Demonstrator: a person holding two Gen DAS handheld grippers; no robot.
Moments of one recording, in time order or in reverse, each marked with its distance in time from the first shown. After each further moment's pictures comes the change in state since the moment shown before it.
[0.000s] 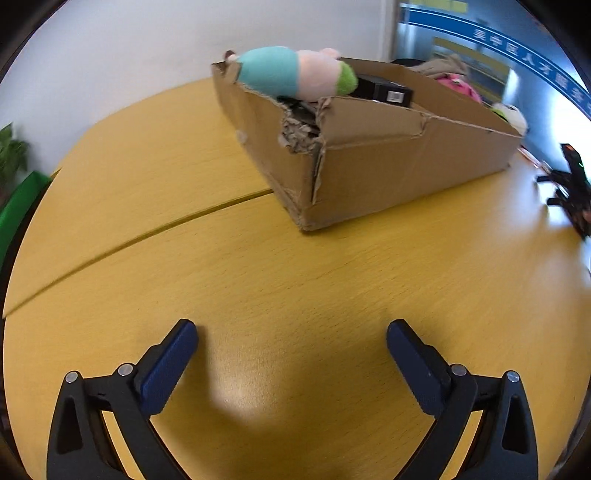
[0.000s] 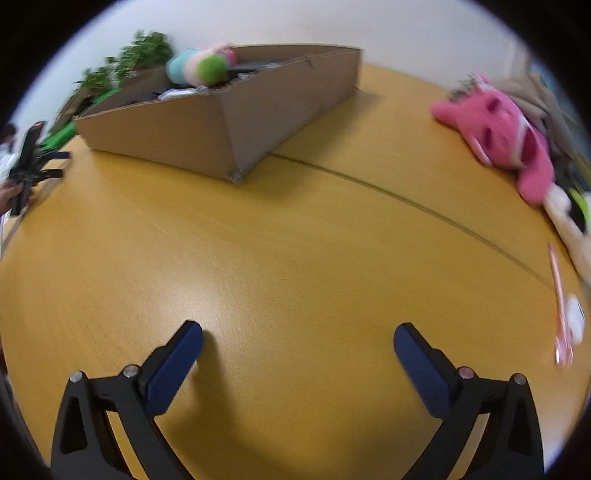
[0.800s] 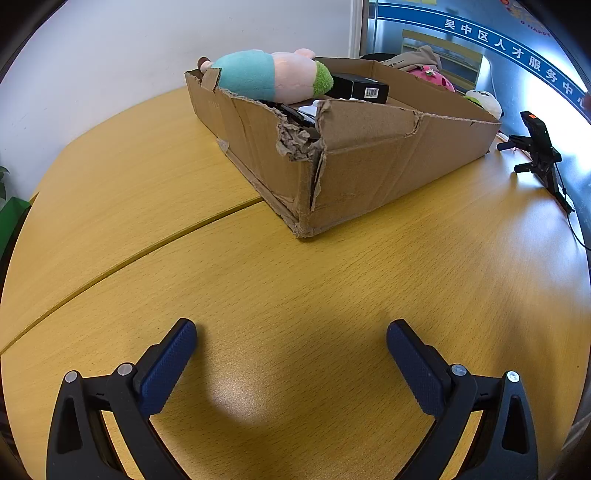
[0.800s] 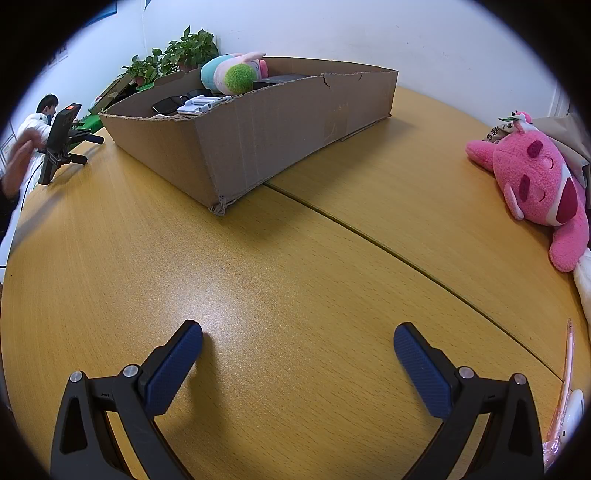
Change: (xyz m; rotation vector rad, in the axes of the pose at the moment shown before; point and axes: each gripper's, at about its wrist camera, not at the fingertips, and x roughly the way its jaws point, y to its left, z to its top) left arm -0.010 0.024 0.008 0.068 0.012 -0.057; right arm 0.011 -0.033 0.027 -0.131 -0.041 0.094
